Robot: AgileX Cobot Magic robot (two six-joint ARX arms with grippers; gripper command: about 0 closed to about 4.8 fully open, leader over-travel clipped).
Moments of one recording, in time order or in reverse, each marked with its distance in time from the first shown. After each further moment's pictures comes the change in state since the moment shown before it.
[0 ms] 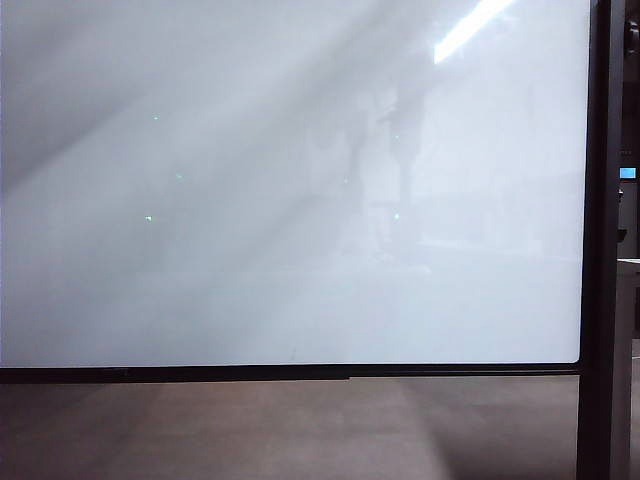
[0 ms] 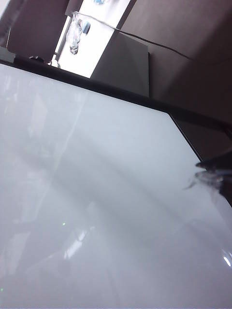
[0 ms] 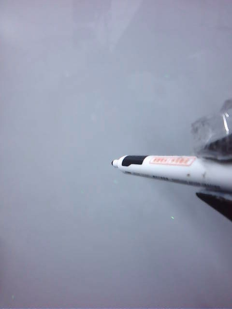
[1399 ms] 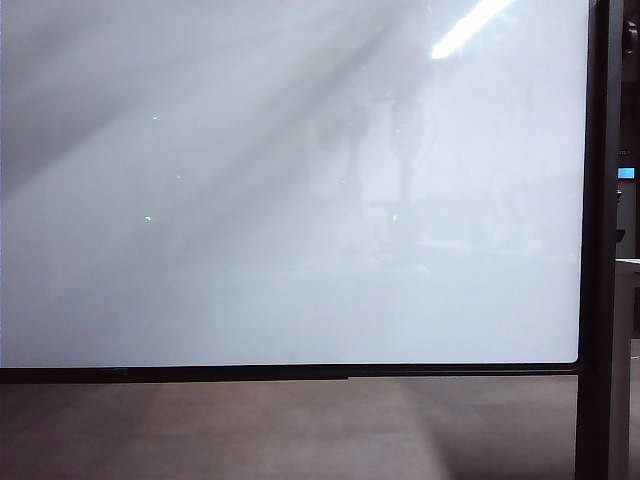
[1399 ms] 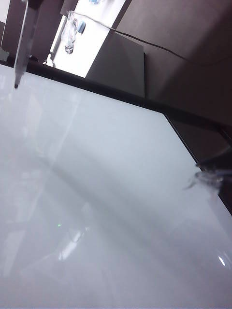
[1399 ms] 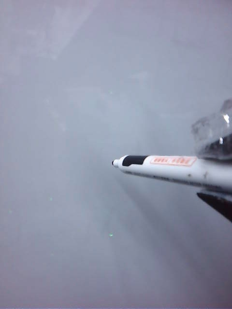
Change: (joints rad) left arm 0.000 0.003 0.000 -0.017 0.000 0.000; right arm 0.059 0.112 0.274 -0.456 0.077 -0.075
